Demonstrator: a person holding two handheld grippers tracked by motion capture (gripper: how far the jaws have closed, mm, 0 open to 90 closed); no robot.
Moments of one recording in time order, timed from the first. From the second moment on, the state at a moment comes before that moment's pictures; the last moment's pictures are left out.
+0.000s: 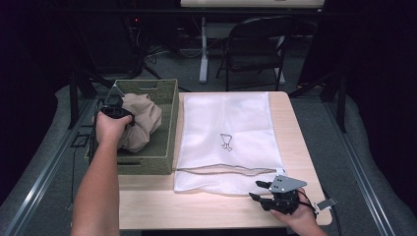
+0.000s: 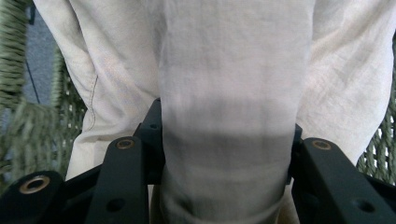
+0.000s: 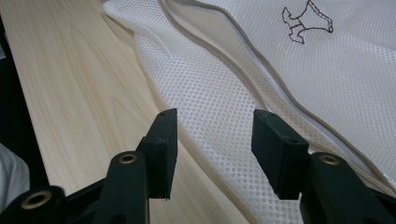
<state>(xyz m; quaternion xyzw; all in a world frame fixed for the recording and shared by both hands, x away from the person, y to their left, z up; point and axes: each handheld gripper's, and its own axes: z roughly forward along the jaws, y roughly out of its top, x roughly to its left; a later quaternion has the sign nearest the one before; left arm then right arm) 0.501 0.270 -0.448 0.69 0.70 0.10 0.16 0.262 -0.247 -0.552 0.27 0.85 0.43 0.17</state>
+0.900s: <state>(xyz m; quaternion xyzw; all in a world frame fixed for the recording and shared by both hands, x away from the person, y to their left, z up) 0.464 0.285 -0.394 0.70 0.67 0.12 0.21 0.261 -0.245 -0.550 0.26 0.85 0.43 0.17</state>
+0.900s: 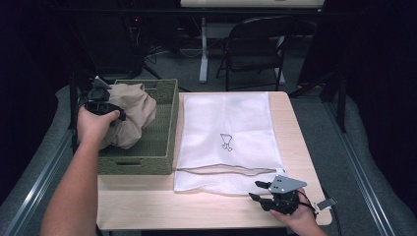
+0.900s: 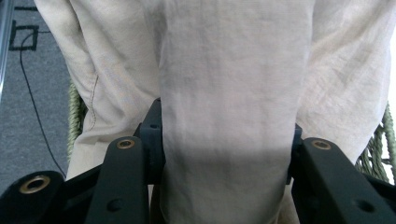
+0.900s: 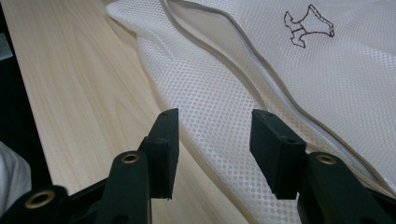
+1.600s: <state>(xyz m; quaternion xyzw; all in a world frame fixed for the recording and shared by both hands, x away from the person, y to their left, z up) 0.422 0.259 -0.364 0.75 0.60 0.13 0.23 0.260 -0.242 -0.552 0.26 0.85 0.43 0.17</state>
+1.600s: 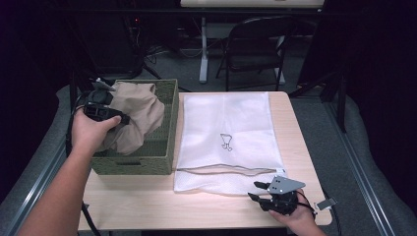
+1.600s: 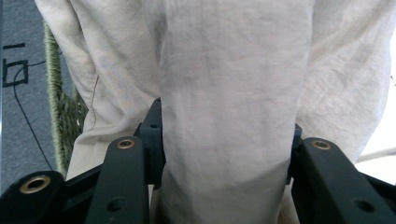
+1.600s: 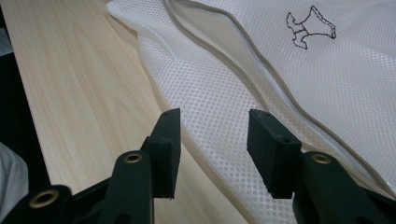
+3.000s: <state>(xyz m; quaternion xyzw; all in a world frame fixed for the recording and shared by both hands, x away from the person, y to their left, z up) 0.368 0.212 -0.346 0.81 0.51 0.12 0.25 0.314 -0.215 -0.508 0.25 0.87 0.37 0.22</state>
